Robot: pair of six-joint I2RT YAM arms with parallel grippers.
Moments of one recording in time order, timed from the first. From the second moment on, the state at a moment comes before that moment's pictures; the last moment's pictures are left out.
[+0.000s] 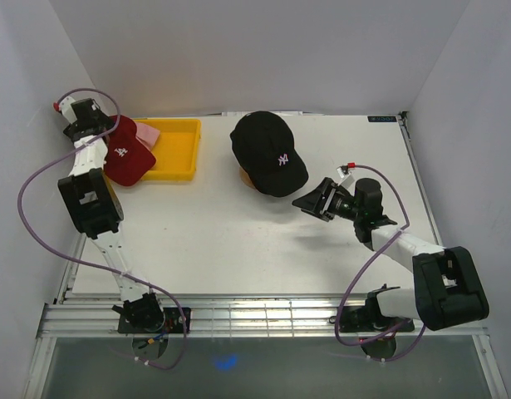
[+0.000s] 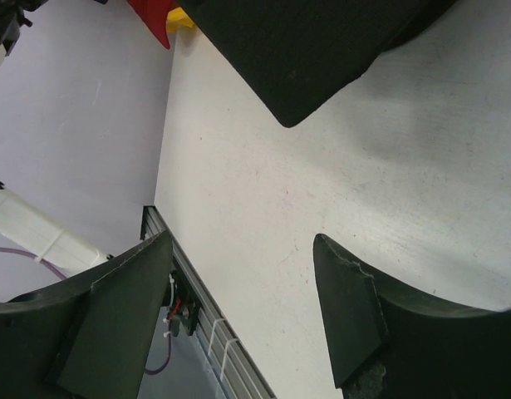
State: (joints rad) left arm 0.34 2.16 1.86 -0.18 -0.28 -0.49; right arm 0.25 1.28 0.48 0.45 -0.70 0.86
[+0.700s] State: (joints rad) left arm 0.31 2.18 1.90 -0.25 -0.31 -0.41; right arm 0.30 1.31 0.48 0.51 -0.69 0.88
